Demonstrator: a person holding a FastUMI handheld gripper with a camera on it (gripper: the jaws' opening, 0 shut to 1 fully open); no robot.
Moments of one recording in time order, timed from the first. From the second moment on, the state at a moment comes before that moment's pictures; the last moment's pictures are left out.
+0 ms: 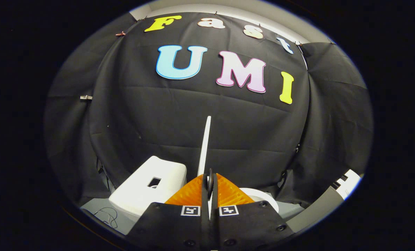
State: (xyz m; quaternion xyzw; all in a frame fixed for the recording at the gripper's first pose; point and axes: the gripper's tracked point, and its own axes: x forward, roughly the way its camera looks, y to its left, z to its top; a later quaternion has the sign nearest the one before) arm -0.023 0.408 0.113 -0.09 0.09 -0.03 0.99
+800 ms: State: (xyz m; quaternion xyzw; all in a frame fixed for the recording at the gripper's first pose) arm -0.023 0.478 0.097 -0.12 0.10 0.01 0.99
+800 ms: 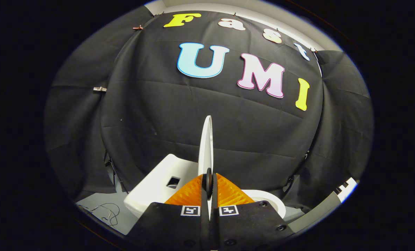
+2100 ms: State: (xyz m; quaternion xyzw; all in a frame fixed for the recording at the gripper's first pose) arm -0.040 0.503 0.083 -0.09 0.14 0.12 0.98
